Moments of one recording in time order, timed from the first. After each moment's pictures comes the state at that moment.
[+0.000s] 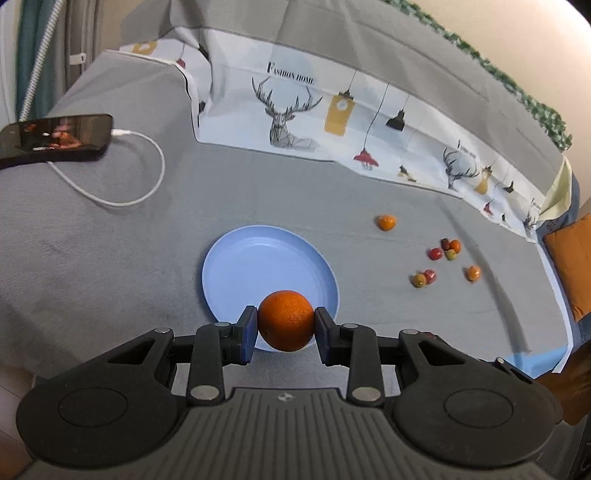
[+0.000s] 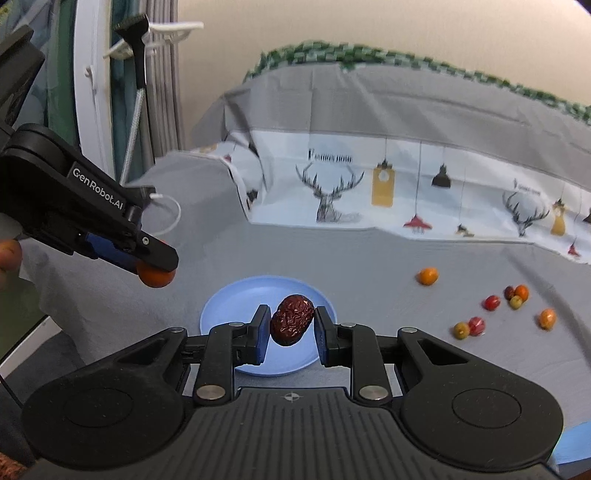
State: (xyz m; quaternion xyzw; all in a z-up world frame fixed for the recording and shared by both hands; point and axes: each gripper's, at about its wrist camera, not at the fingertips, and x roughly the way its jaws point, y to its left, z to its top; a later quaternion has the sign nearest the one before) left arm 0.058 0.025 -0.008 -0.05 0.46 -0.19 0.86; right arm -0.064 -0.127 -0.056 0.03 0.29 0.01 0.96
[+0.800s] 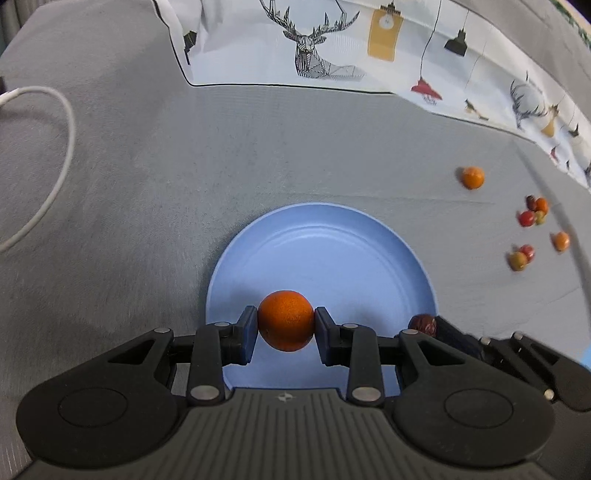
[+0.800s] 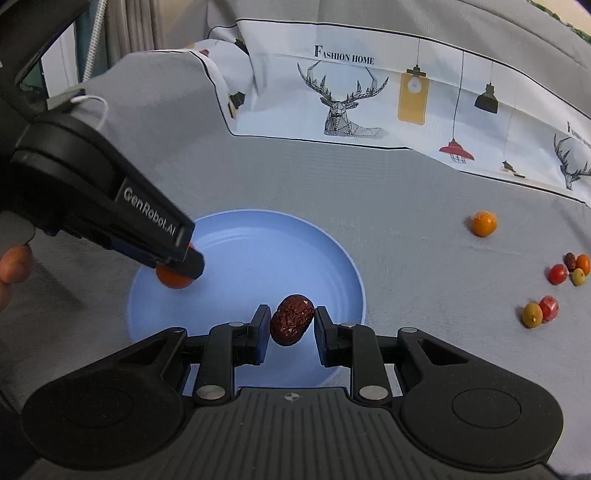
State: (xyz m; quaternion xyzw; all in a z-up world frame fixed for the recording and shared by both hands) left arm 0.193 -0.023 -0.131 0.04 0.53 -0.16 0.83; right arm 0.083 -0.119 -0.163 0.01 0.40 0.01 0.92
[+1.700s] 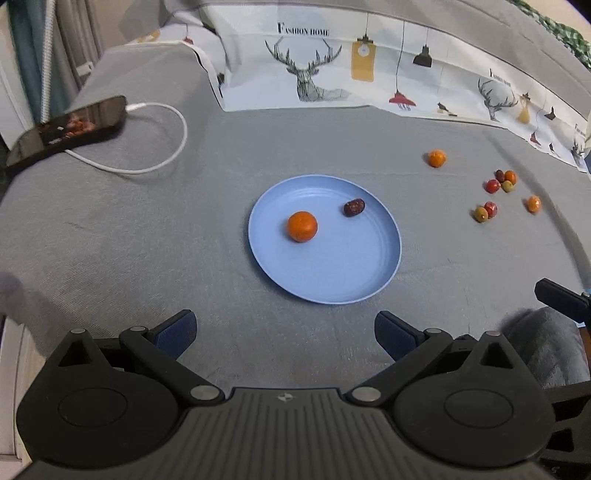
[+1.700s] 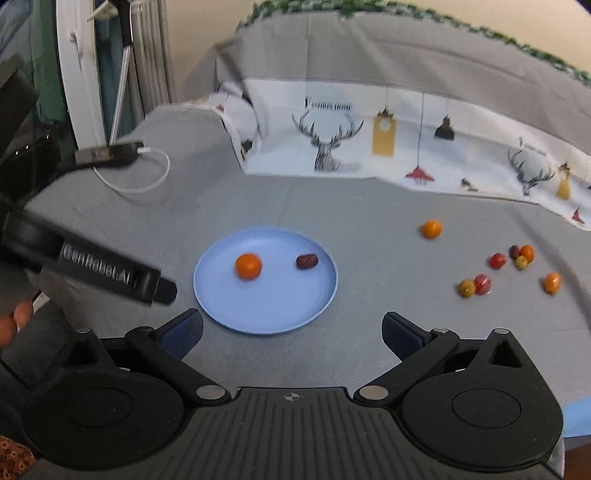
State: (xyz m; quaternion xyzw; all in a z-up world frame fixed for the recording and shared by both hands) left arm 0.029 0.021 -0.042 0.08 0.48 -0.14 0.86; right arm -0.072 -0.130 -0.060 0.04 0.35 0.00 0.94
